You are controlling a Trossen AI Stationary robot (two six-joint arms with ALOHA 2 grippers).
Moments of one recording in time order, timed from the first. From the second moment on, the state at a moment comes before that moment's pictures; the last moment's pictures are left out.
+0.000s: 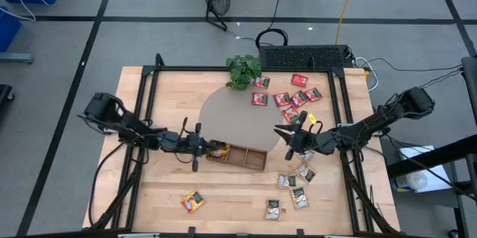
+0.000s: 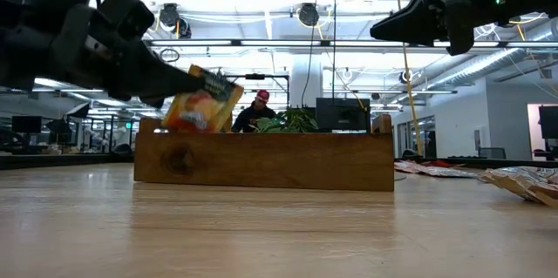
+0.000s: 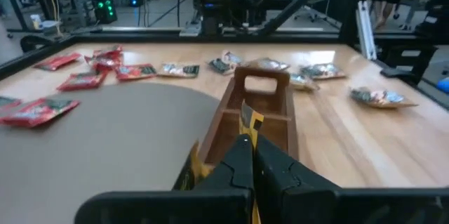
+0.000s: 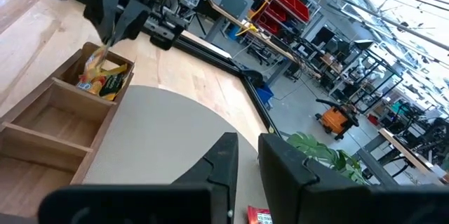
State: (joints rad) left arm -0.28 1.64 0.21 1.29 -0.24 -0.06; right arm 0.38 1.15 0.36 0.63 0.78 -0.46
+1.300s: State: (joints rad) left arm -0.32 1.38 0.73 -0.02 -0.34 -0.12; right arm 0.38 1.15 0.37 0.59 0.78 -0.48
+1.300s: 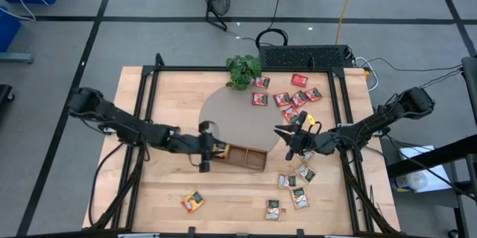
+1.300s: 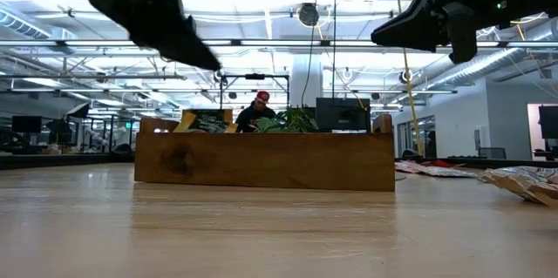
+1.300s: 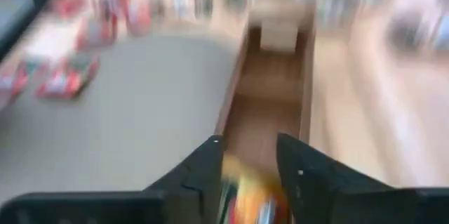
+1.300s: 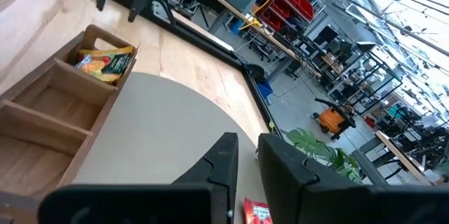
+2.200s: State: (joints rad) left arm -0.21 1.76 1.14 -0.65 -0.03 -0.01; right arm 0.38 1.15 0.37 0.56 0.78 -0.48
